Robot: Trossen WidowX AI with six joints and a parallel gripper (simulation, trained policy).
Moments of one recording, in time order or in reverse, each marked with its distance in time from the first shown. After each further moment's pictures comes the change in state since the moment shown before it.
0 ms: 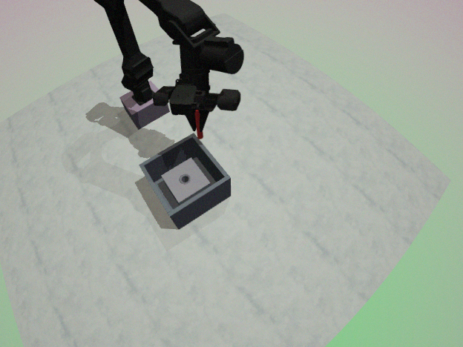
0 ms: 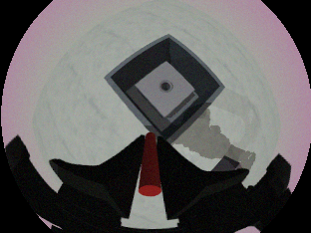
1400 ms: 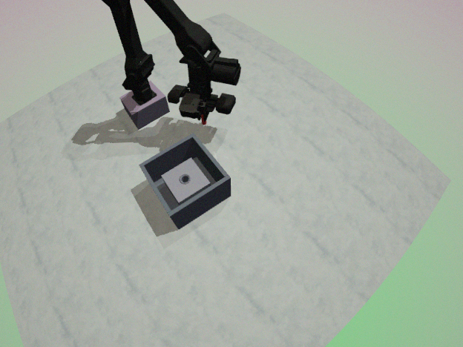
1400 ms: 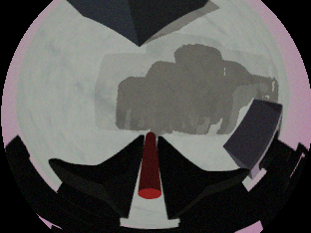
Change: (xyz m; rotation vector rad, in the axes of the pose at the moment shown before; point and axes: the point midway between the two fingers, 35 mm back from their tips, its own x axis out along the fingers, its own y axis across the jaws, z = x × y) arm 0.058 -0.040 -0.155 0.099 0.274 -0.087
